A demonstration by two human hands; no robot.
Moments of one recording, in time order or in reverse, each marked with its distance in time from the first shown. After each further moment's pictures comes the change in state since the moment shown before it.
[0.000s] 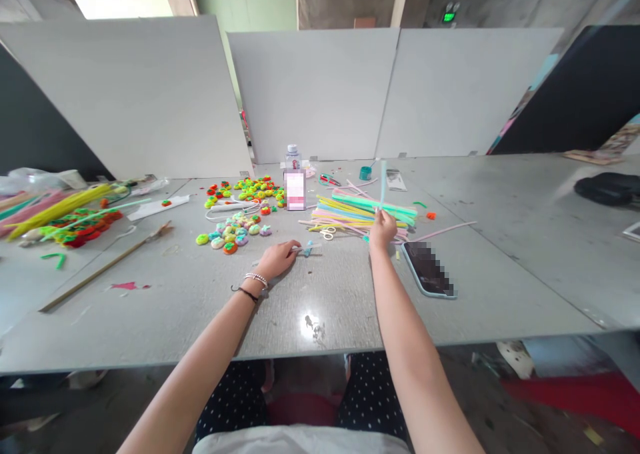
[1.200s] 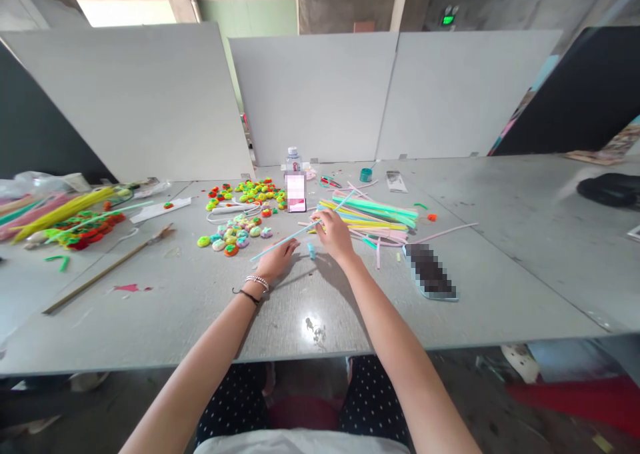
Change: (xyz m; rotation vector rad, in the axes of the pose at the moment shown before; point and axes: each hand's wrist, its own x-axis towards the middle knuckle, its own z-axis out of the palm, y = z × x) left_hand -0.003 0.005 -0.002 -0.040 0.184 -0.031; right_hand -0.086 -0.111 0.012 -0.005 -0.647 -0.642
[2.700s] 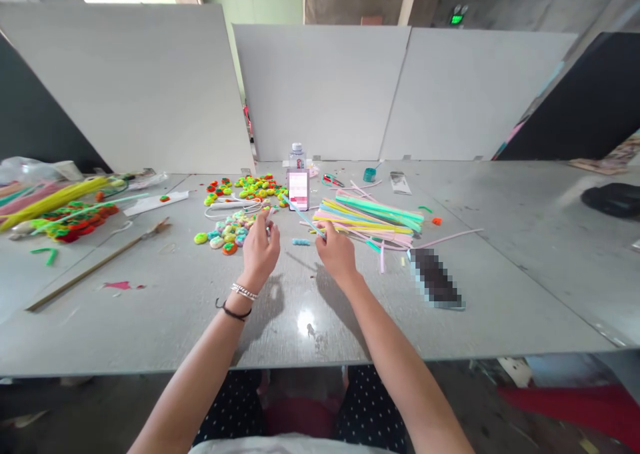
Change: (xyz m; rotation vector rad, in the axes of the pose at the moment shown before) left_hand -0.009 0.026 -0.056 -0.296 0.597 -0.074; right_hand -0.023 -0.041 -0.002 -0.317 -0.089 0.308
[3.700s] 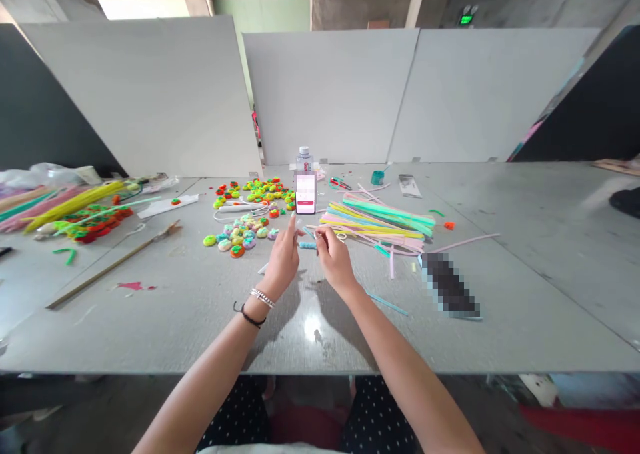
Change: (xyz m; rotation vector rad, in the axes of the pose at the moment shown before) left_hand -0.014 -0.007 0.028 -0.097 -0.248 0.111; right_hand -0.008 -0.015 0.004 0.598 -0.015 -0.067
